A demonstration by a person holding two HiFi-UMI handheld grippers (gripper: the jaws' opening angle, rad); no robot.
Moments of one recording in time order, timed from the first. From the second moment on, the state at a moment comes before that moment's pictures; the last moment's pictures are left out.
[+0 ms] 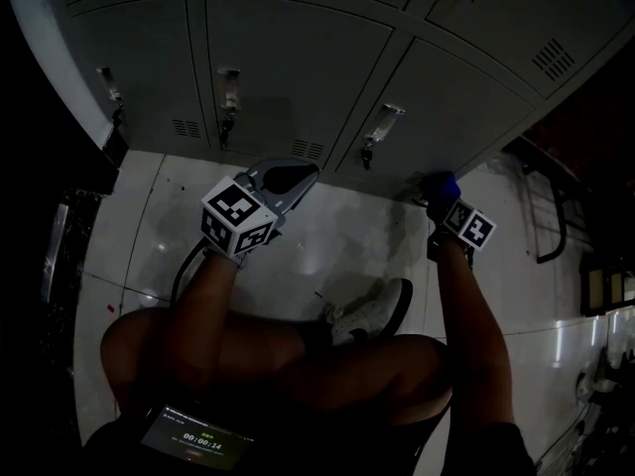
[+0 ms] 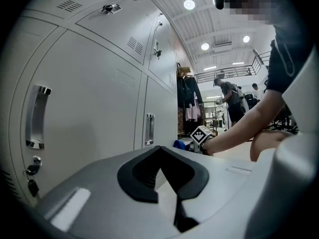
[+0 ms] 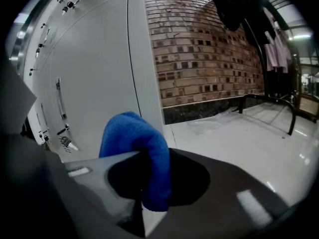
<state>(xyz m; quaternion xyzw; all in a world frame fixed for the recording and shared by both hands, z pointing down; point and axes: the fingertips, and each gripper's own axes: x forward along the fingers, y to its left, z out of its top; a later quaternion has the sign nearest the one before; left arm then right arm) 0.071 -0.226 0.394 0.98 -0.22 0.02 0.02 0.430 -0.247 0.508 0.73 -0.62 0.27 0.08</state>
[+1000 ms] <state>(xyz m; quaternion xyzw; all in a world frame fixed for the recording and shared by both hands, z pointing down) 0.068 -0.222 0.373 0.98 -0.22 0.00 0.01 0.153 -0.209 0.353 0.52 -0.85 0.03 0.06</state>
